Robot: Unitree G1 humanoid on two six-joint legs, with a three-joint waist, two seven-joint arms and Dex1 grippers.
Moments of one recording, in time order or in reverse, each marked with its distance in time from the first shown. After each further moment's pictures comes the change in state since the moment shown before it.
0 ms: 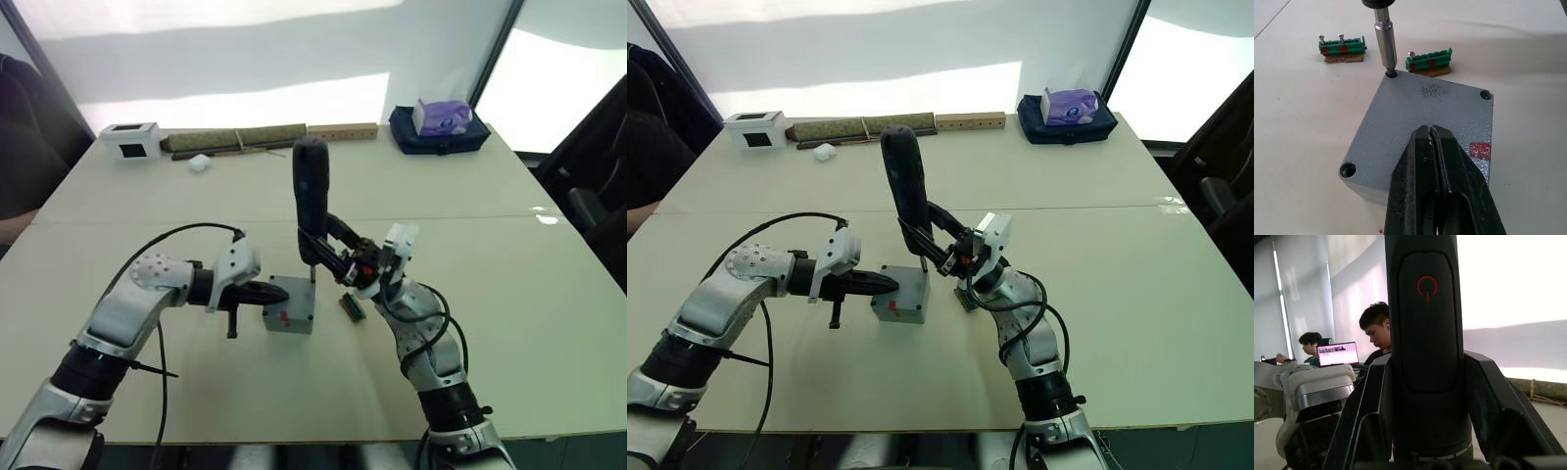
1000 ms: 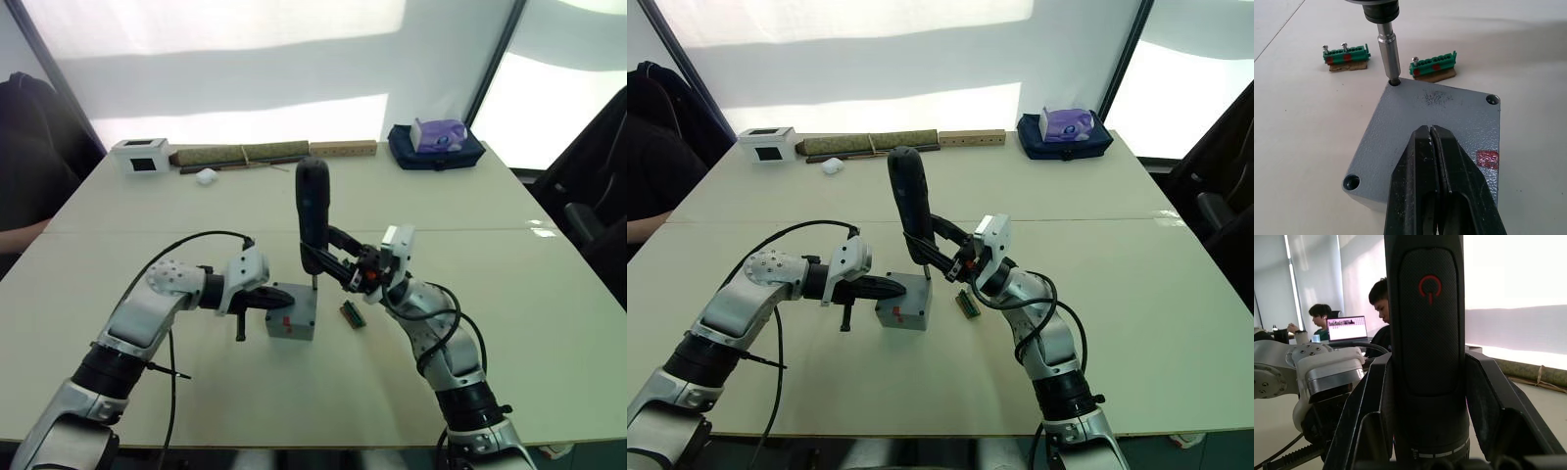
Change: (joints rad) left arm 0.000 -0.062 -0.033 0.071 0.057 -0.063 0.002; right arm 0.008 -0.085 0.006 -0.024 0.008 0.118 0.002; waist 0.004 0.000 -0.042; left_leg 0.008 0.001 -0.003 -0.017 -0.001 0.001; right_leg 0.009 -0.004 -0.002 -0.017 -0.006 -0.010
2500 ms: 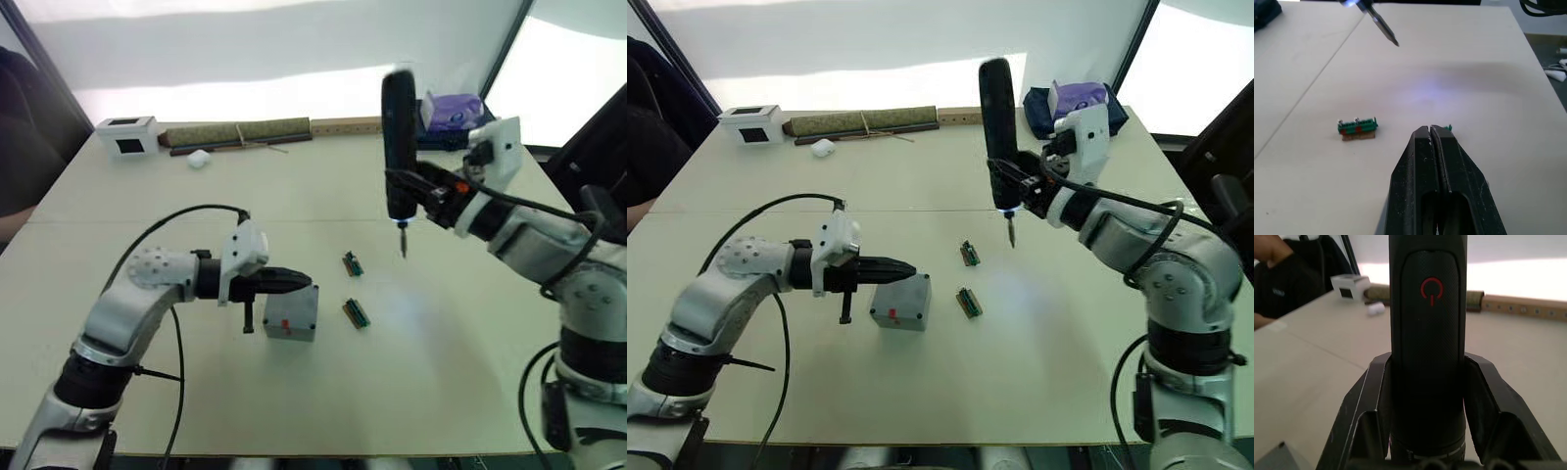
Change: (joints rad) left arm -0.021 0.009 0.172 -0.335 -0.222 0.184 0.071; right arm -0.329 -0.590 -0.371 -0.319 0.666 1.097 -0.673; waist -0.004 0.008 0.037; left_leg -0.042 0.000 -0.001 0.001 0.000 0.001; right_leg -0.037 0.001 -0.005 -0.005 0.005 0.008
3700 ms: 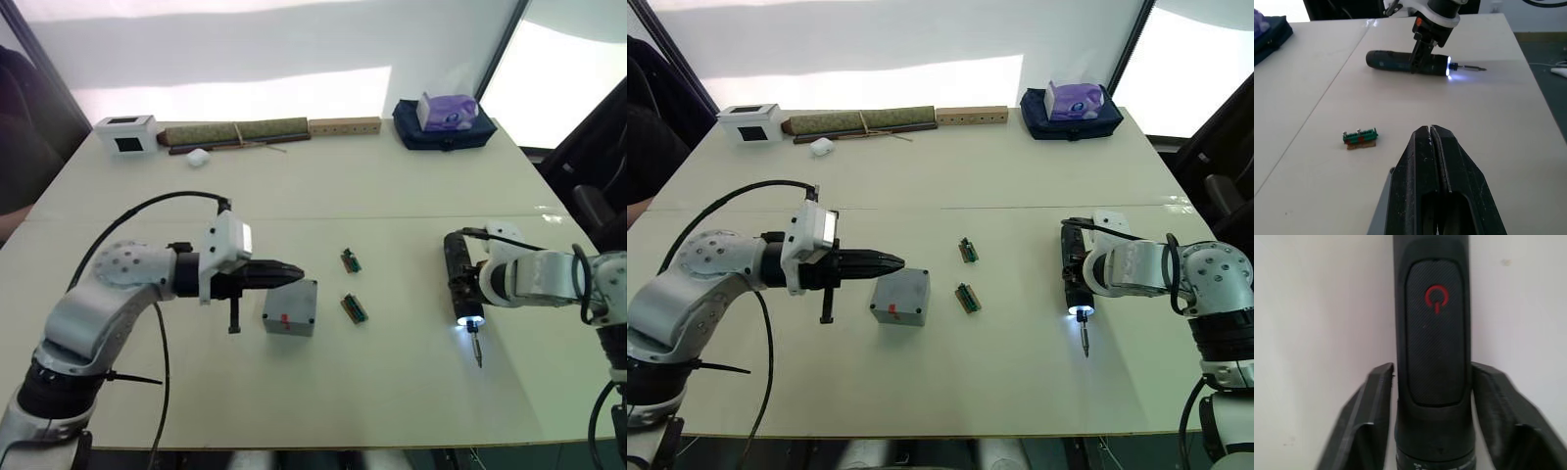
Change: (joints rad) left arm 0.064 0.105 0.060 -0.102 -0.088 0.025 0.044; right arm 0.093 -0.202 0.279 0.452 0.836 0.036 -1.146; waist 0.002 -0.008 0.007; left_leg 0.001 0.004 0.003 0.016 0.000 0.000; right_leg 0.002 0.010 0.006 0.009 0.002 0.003
